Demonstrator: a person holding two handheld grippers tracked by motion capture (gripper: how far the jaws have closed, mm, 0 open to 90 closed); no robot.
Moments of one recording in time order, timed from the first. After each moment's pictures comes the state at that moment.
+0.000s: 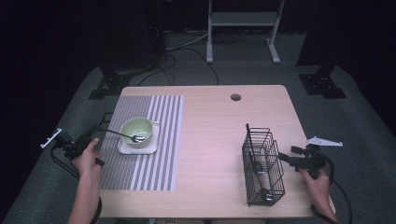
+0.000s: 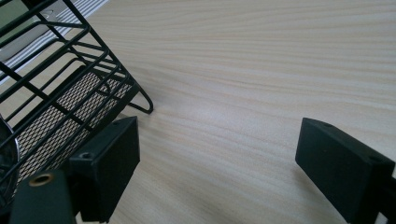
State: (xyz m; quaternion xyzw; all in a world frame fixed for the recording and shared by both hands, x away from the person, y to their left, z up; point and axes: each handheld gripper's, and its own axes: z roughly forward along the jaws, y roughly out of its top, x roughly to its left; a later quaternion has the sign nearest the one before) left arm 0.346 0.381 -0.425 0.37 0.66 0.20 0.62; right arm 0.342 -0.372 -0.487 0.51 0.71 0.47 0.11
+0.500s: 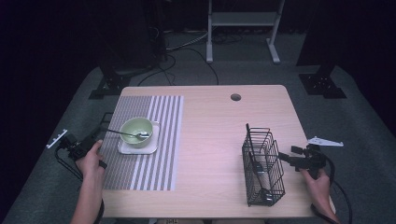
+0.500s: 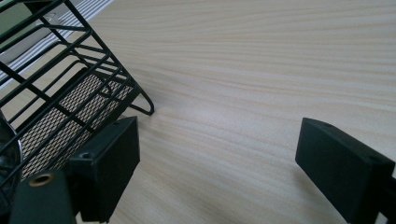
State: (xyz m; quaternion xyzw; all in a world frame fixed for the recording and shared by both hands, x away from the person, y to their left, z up) left arm 0.346 0.377 -0.434 0.39 0.66 0.20 0.61; right arm 0.342 -0.373 -0.486 0.51 0.71 0.48 0.11
